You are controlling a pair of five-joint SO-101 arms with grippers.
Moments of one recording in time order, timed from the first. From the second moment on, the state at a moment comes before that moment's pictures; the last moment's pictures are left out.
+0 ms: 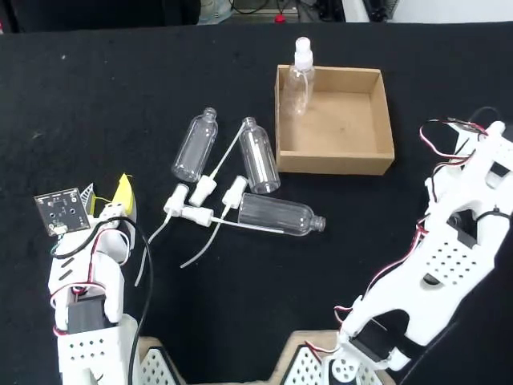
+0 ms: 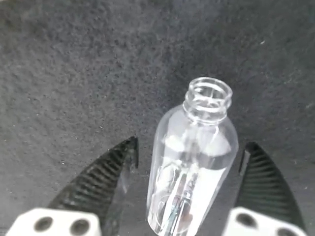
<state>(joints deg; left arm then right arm) -14.8 -101.1 96.4 30.5 4.3 39.4 41.4 -30.3 99.1 31.3</state>
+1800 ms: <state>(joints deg) -14.8 -101.1 96.4 30.5 4.3 28.0 -13.3 -2.2 94.5 27.0</state>
